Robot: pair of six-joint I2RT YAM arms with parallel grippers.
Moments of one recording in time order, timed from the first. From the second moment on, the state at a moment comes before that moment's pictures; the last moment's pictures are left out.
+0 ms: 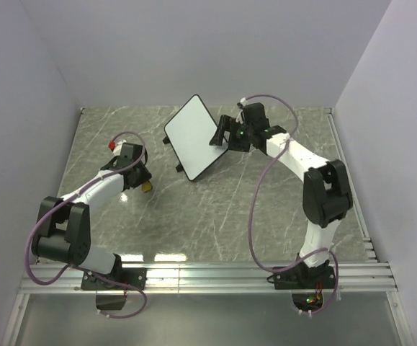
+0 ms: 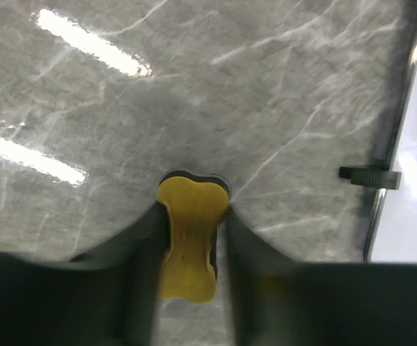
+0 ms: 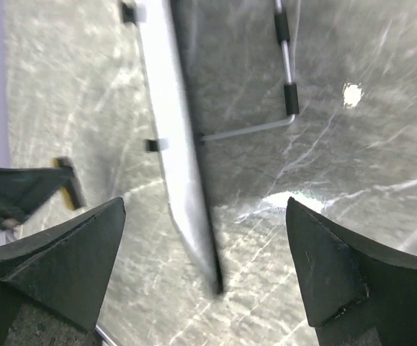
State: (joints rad) left arm -0.23 1.46 0.85 -0.30 -0.22 -0.76; right arm 0.40 1.87 1.45 -0.29 -0.33 0.55
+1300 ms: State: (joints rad) left arm -0.31 1.46 1.49 -0.67 -0.24 -0.59; right arm 0.39 1.08 1.04 -0.35 0.09 0.55
